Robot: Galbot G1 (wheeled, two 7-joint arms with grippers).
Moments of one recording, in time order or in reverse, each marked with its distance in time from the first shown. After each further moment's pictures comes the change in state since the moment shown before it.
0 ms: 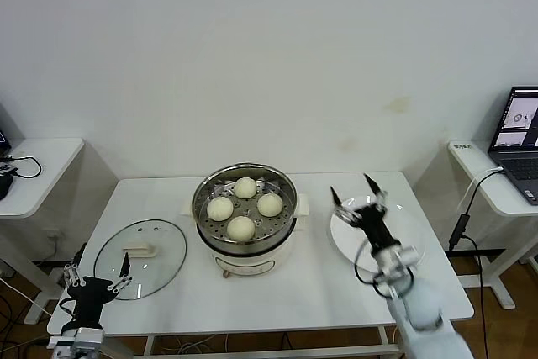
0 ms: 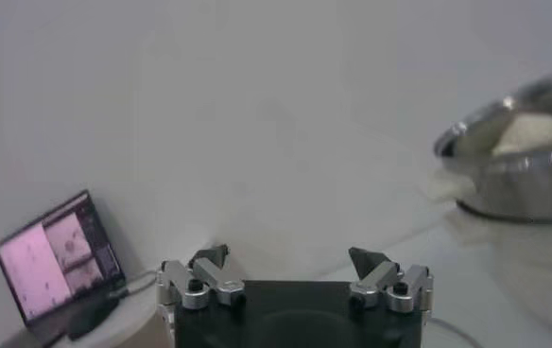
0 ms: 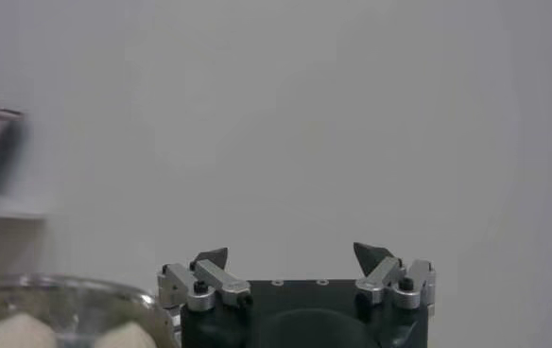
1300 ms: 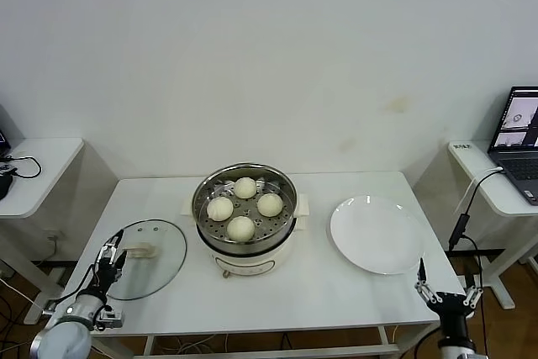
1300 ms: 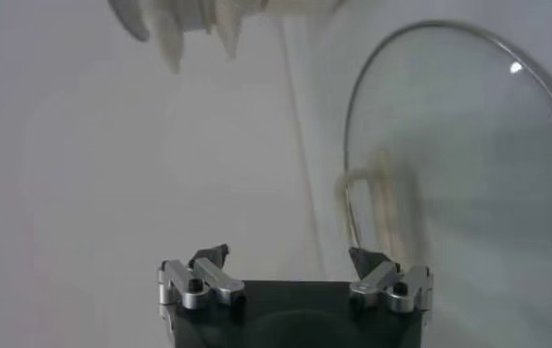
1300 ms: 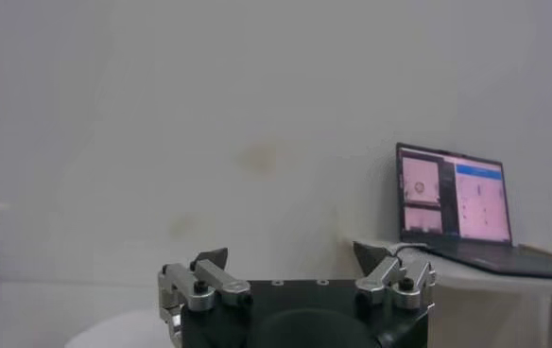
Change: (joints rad) left arm -0.383 0.213 0.159 0.603 0.946 -0.131 -0.086; right arm -0.381 0.248 0.371 0.035 -0.091 0.190 0.068
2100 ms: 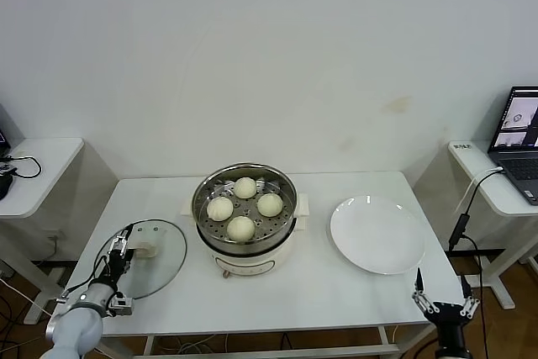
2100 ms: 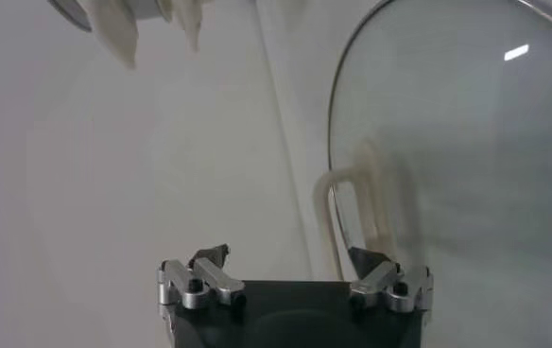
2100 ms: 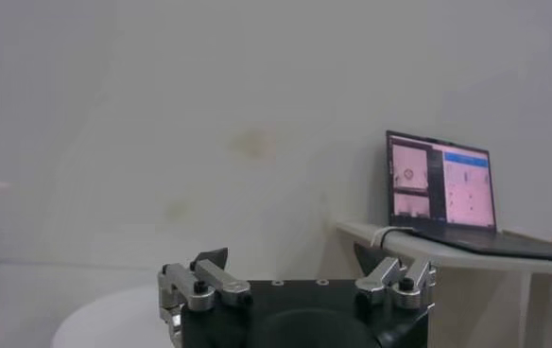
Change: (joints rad) left arm -0.126 -0.025 0.054 0.119 0.044 -0.009 0.008; right arm -0.031 0.024 -0.002 -0.009 -0.017 0.017 -0.004
